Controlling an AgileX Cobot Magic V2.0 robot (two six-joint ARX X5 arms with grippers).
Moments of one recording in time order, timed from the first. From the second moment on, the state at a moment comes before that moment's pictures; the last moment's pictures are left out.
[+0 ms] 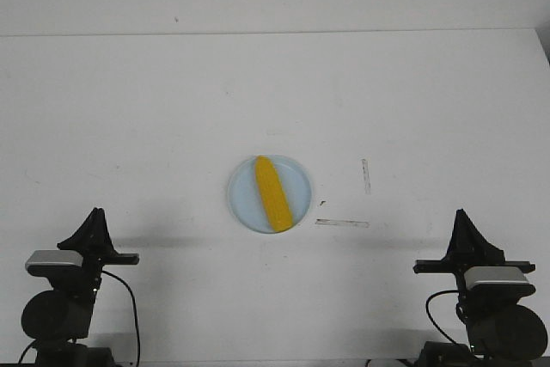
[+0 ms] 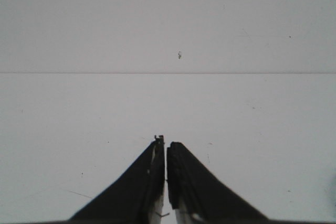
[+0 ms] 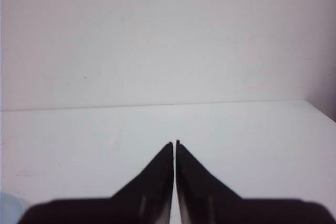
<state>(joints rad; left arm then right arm) -0.01 0.18 0.22 0.12 -0.01 -0.02 -0.11 0.11 0.44 -0.29 -0.10 0.06</state>
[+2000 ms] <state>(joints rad) -0.01 0.01 0.03 0.15 -0.02 -0.10 -0.11 0.11 0.44 -0.29 -0.10 0.06</state>
